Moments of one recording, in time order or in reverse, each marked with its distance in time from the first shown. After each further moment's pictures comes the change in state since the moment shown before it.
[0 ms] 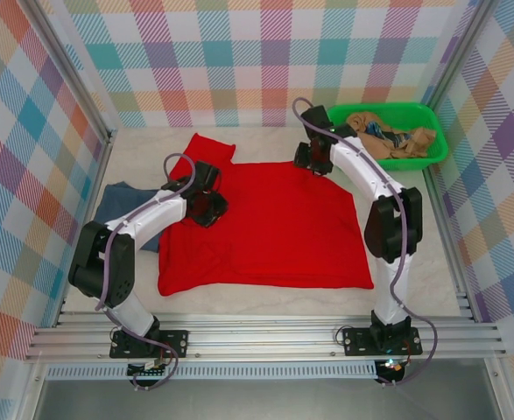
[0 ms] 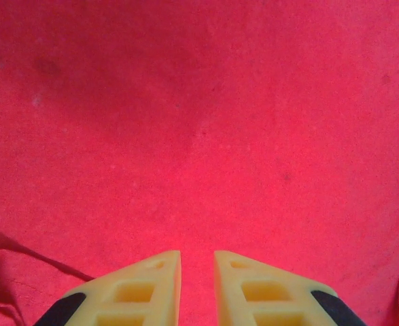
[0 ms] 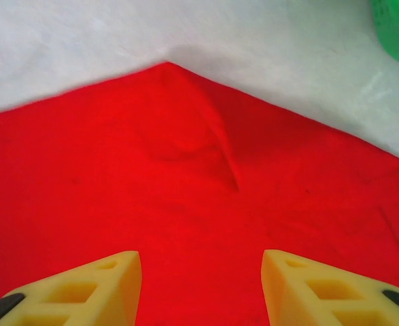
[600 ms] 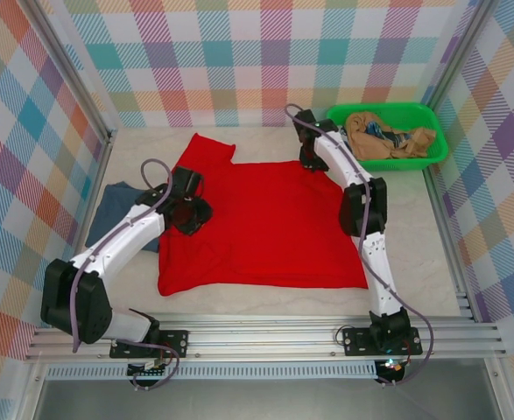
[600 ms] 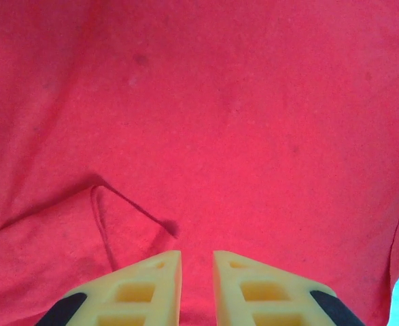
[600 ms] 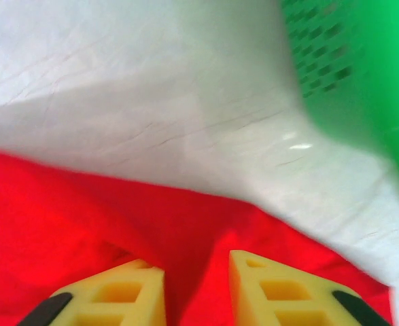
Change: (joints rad) left arm 0.034 -0.269 -0.093 -0.147 -0.034 0.019; right arm -0.043 0.463 0.552 -0.261 0.275 -0.063
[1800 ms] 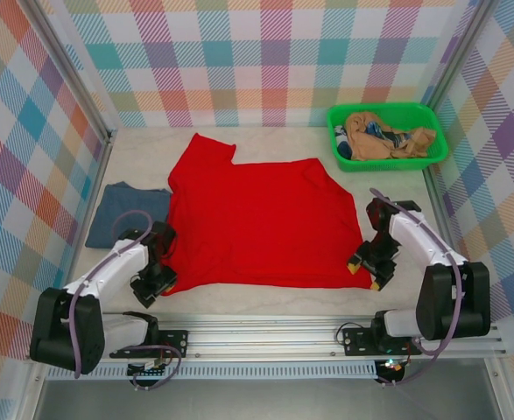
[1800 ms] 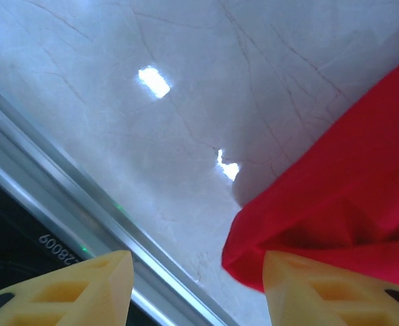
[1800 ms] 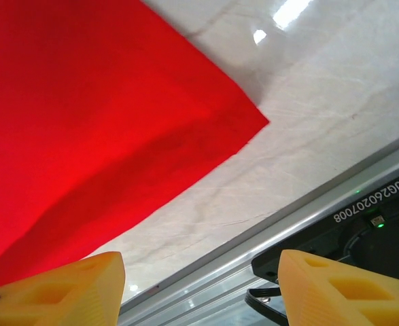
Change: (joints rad) left arm 0.176 -0.173 -0.423 -0.398 -0.116 0.008; right arm -0.254 -1.165 -1.609 -0.069 -0.520 0.386
